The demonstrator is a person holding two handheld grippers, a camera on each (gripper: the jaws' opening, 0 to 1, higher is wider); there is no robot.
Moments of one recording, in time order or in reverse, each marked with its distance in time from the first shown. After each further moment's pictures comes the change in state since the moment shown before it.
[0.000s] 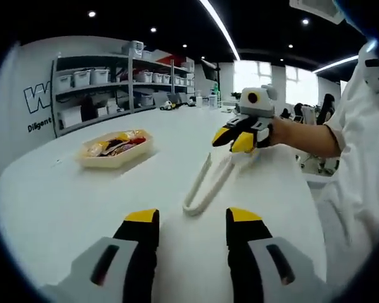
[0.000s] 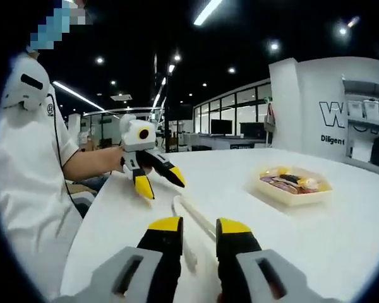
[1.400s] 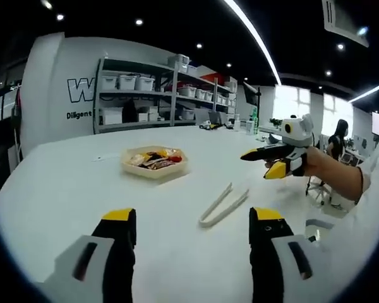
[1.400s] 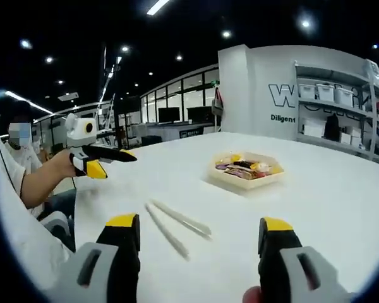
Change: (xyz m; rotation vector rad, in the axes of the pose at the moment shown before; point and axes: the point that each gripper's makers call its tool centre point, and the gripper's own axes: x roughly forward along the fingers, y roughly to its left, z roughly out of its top) left arm -0.054 0.017 0.038 -0.172 -0.122 0.256; right arm -0.036 -0.019 0.013 0.137 0.109 -0.365
